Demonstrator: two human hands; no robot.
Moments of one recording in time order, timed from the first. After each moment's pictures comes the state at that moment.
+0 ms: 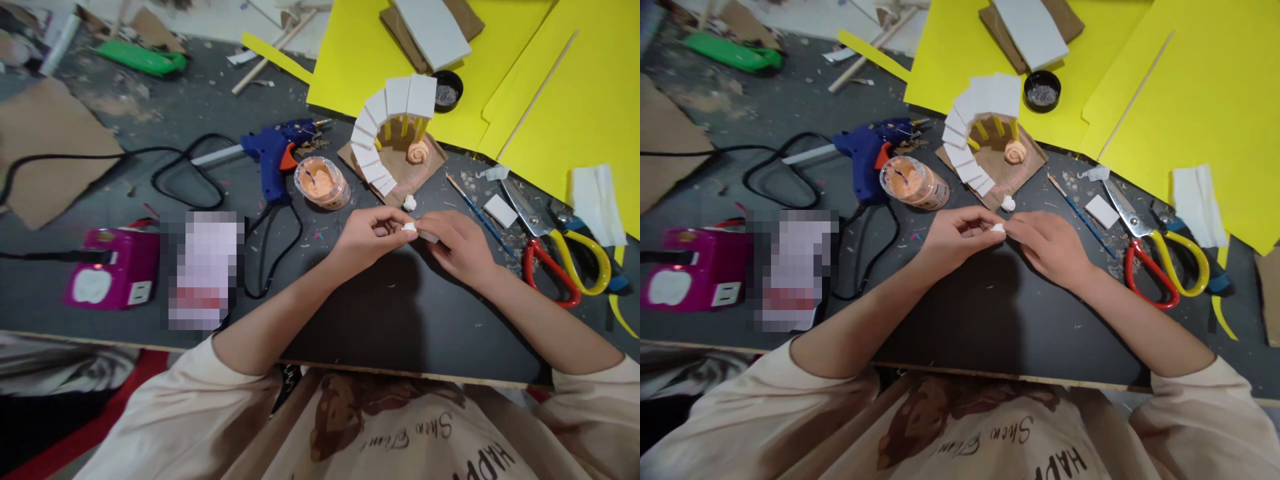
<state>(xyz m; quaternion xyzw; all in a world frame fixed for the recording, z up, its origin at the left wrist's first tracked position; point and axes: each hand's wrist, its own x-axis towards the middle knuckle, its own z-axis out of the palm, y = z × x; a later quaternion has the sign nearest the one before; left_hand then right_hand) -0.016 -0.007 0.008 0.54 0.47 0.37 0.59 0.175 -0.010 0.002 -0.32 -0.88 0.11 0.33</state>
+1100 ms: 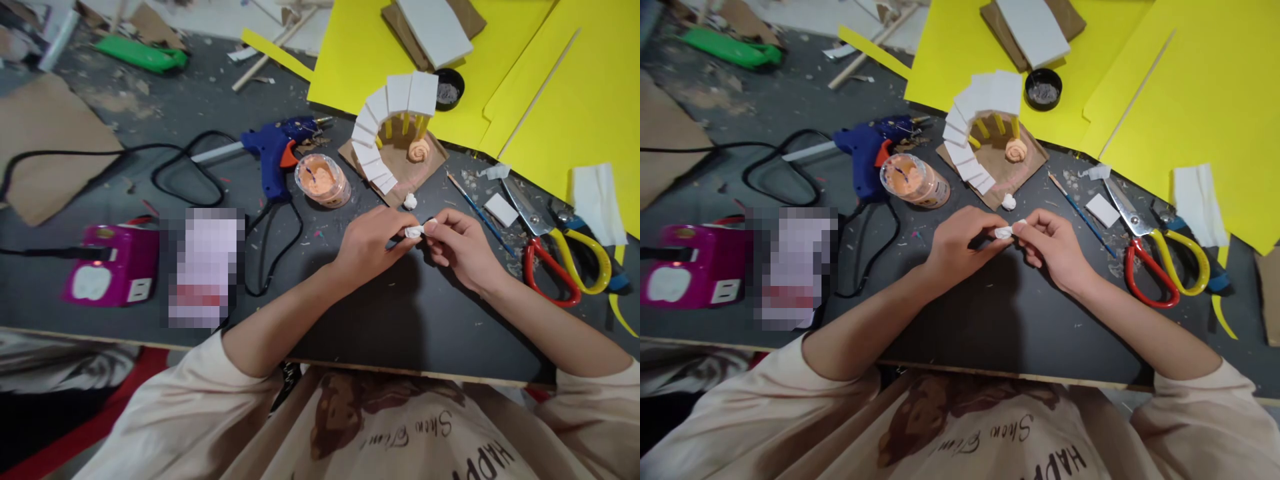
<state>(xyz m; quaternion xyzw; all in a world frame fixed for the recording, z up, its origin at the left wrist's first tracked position) -0.017 -0.014 0.001 0.83 0.38 0.39 0.13 0.151 -0.019 0.030 -0.48 -0.31 0.72 0.40</state>
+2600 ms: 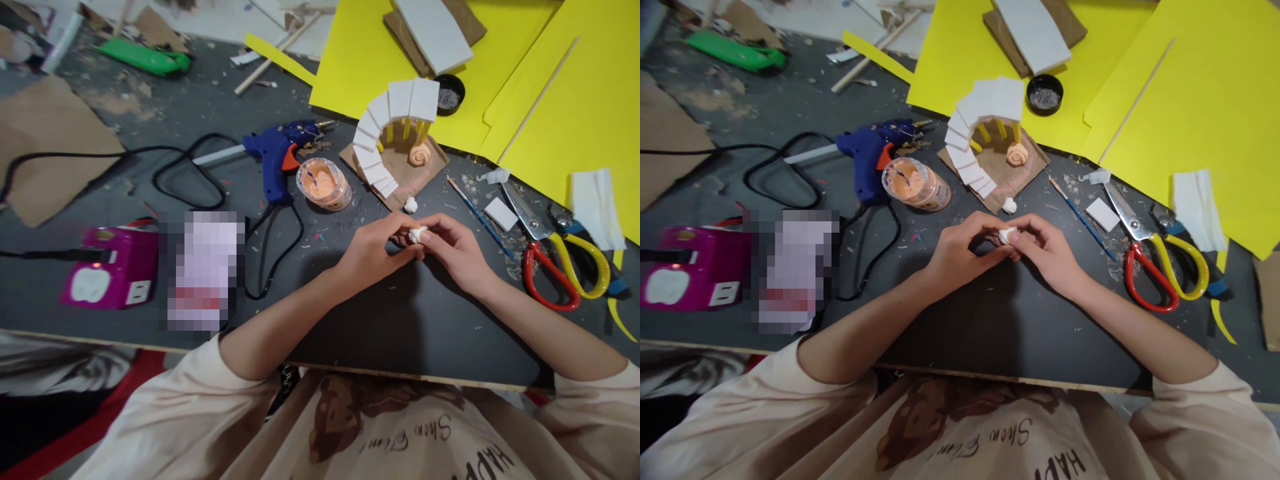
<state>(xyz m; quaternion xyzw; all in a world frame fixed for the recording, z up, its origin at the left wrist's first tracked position) -0.014 -0.020 0.006 0.75 0.40 0.39 0.35 0.155 -0.022 0.014 -0.45 -0.45 0.68 0.38</state>
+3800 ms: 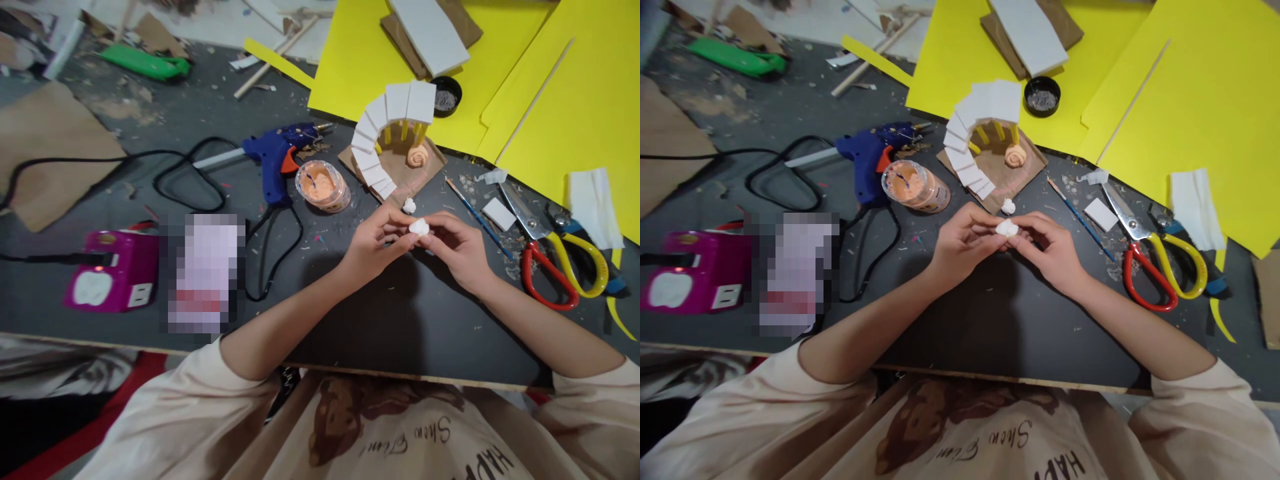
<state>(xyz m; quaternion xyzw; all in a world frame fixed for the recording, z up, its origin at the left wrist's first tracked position) -0.008 -0.018 -0.003 0.55 0.39 0.45 0.58 0.159 -0.020 0.014 -0.45 -0.60 0.51 0.42</state>
